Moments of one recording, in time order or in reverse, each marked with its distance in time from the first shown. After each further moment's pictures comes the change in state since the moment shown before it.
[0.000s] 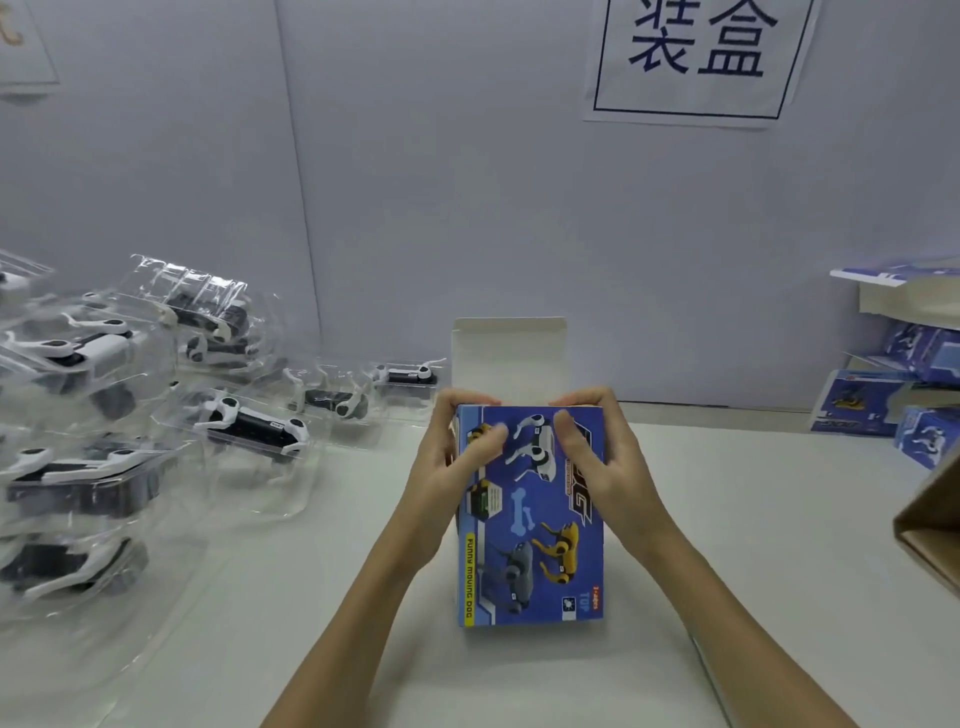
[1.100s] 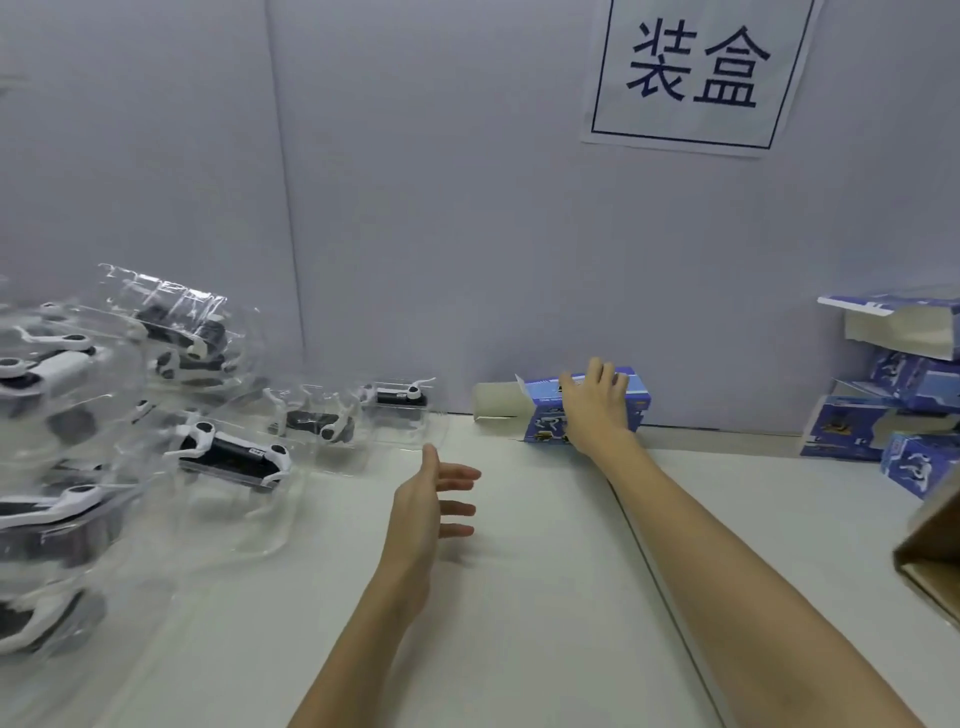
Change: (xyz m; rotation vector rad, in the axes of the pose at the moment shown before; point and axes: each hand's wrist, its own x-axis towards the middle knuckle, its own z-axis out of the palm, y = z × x) left_hand 0.018 -0.036 -0.020 0.114 0.364 -0.338; right_hand 0.172 0.082 -0.048 -1.989 0.002 0.124
